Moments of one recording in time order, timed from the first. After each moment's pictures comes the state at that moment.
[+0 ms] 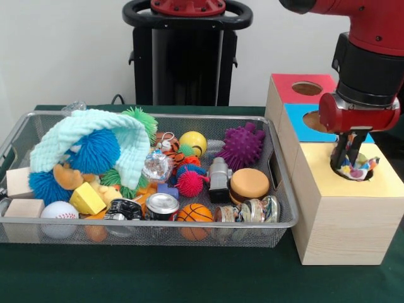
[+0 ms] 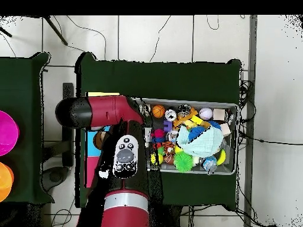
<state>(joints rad) 0.12 -0.48 -0.08 1.31 0.03 0.71 1.67</state>
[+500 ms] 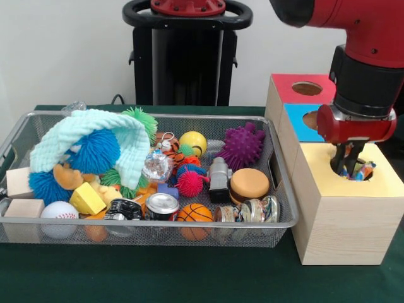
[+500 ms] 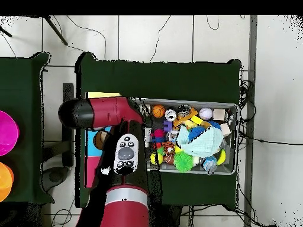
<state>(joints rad) 0.12 -0.45 -0.08 1.31 0.03 0.65 1.67</state>
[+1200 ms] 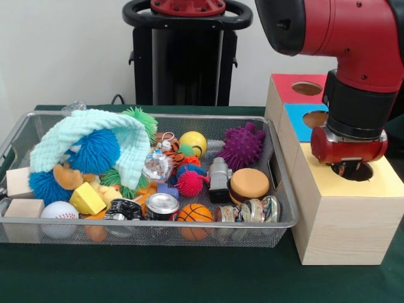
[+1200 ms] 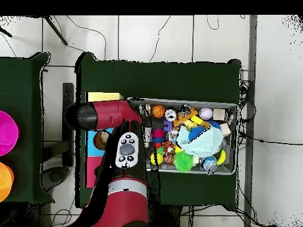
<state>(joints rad) 0.12 -0.39 -0.08 1.31 0.03 0.56 1.67</state>
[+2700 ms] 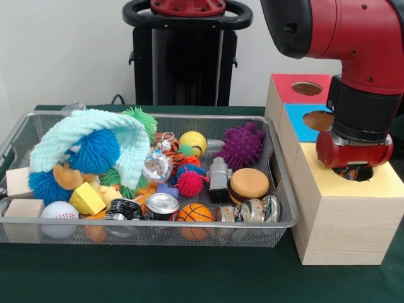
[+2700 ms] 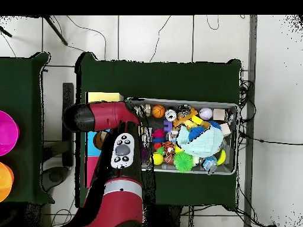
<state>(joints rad) 0.14 -0.38 -0.10 1.31 0.03 0.50 1.67</state>
